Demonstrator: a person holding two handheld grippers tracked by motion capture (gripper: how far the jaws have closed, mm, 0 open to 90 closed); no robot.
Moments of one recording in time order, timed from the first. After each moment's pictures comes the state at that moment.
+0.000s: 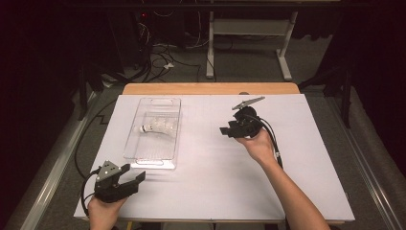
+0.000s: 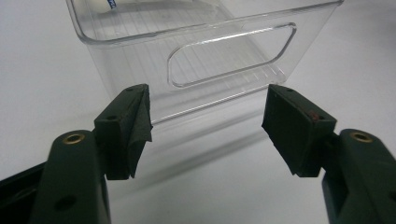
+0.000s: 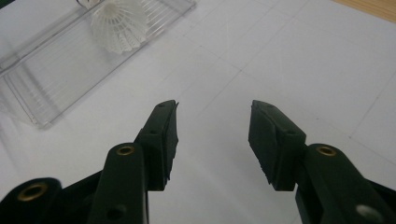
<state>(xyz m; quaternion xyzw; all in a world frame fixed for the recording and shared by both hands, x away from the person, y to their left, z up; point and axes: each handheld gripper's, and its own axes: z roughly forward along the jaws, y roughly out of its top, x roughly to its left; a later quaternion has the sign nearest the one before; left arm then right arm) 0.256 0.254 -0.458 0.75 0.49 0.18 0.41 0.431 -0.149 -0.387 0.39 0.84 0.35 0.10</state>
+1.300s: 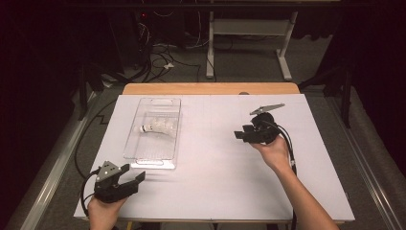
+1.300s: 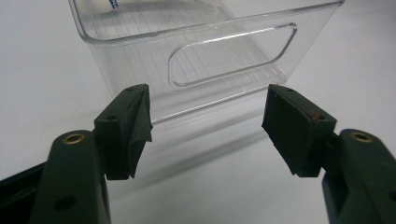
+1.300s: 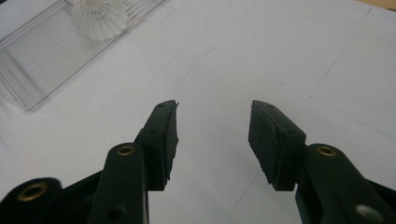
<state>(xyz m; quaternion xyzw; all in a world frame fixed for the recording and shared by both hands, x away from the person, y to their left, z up) 0.255 0.253 -0.457 0.75 0.49 0.19 0.41 0.414 -0.192 -0.393 0.41 0.83 0.37 0.11</state>
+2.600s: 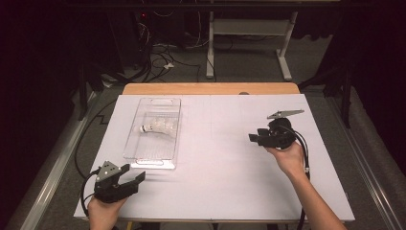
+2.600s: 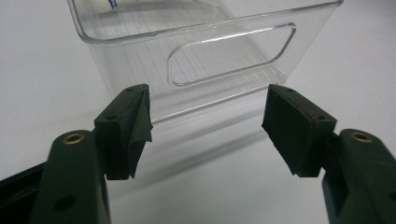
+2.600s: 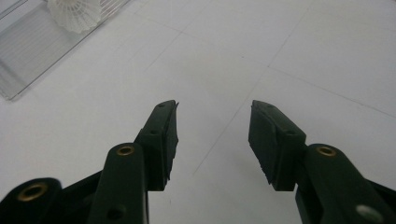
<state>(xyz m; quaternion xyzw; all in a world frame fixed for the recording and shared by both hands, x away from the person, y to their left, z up) 0.254 0.253 -0.457 0.75 0.49 0.18 0.41 0.399 -0.235 -0.398 0.44 0.81 0.37 0.12</state>
